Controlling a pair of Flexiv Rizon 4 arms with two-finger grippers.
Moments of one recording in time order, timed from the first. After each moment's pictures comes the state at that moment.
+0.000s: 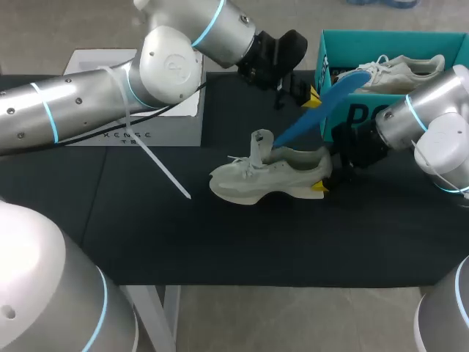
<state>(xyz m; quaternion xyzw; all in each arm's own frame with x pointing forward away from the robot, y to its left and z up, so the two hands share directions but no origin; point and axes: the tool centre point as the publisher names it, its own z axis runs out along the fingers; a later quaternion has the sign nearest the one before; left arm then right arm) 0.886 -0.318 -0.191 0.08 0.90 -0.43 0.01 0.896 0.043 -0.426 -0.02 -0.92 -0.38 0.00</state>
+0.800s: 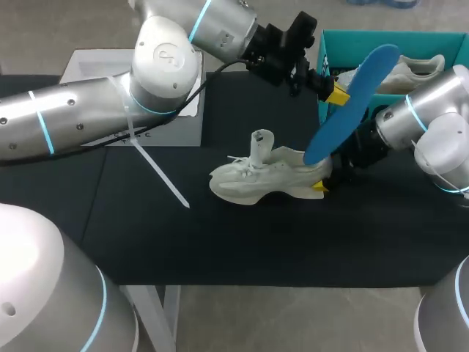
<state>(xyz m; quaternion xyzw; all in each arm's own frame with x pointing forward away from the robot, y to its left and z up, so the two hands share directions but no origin) 0.793 -0.347 -0.109 0.01 0.84 -0.52 -0.15 0.896 0.043 -0.426 -0.02 -0.92 -0.38 0.00</state>
